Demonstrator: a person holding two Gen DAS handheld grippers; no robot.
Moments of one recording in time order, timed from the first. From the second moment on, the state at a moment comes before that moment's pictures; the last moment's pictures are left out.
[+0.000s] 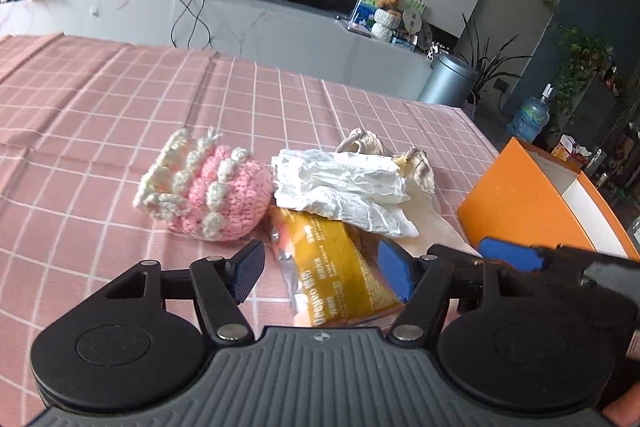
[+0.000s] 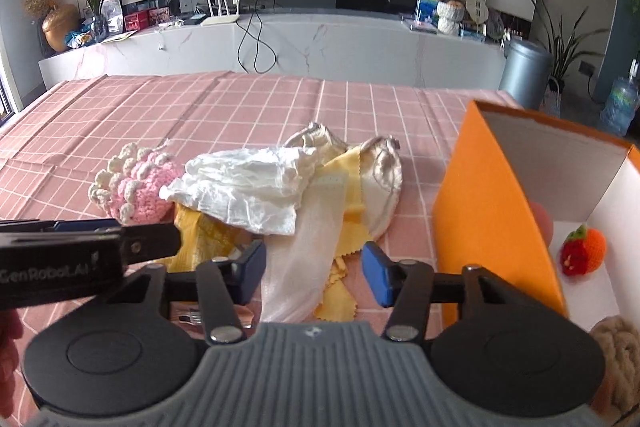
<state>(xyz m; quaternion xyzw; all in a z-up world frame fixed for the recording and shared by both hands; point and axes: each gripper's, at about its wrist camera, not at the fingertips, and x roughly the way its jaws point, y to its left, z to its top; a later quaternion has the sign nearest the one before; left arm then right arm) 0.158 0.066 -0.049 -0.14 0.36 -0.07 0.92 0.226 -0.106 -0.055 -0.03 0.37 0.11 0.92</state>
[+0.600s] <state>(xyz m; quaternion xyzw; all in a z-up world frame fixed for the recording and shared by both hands) 0.152 0.056 -0.062 -0.15 0.40 -0.05 0.90 0.199 -0.117 -0.054 0.00 0.36 0.13 0.92</state>
